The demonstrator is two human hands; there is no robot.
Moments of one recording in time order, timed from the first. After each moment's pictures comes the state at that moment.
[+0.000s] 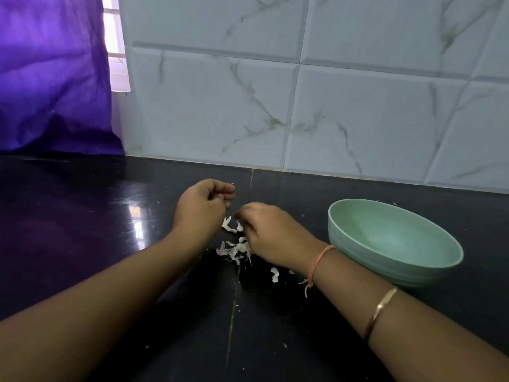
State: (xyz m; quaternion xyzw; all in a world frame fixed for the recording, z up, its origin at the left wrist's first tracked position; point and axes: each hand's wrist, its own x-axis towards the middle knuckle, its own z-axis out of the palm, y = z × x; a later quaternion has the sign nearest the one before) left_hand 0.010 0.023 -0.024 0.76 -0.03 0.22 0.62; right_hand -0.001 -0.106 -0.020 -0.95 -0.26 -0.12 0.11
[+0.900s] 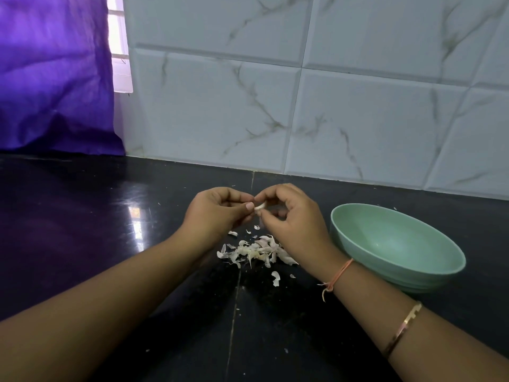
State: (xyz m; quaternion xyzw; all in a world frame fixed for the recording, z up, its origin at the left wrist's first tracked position) left_hand -0.012 0.013 -0.011 0.66 -0.07 0.06 0.75; right_hand -0.002 -0.123 -0.024 -0.81 -0.23 -0.28 0.46
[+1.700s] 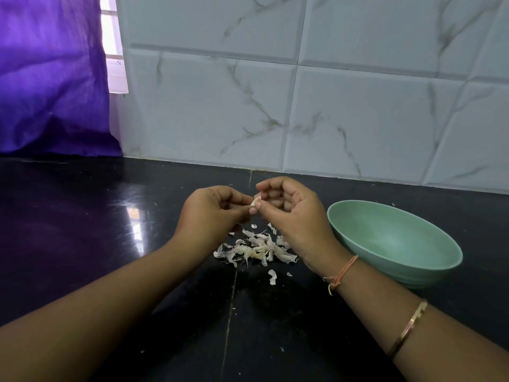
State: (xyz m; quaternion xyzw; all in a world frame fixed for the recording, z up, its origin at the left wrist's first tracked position) left_hand -0.015 0.013 -0.012 0.77 -0.10 0.14 0.61; right_hand -0.017 -0.124 -0.011 -0.75 -0.18 -0.19 0.61
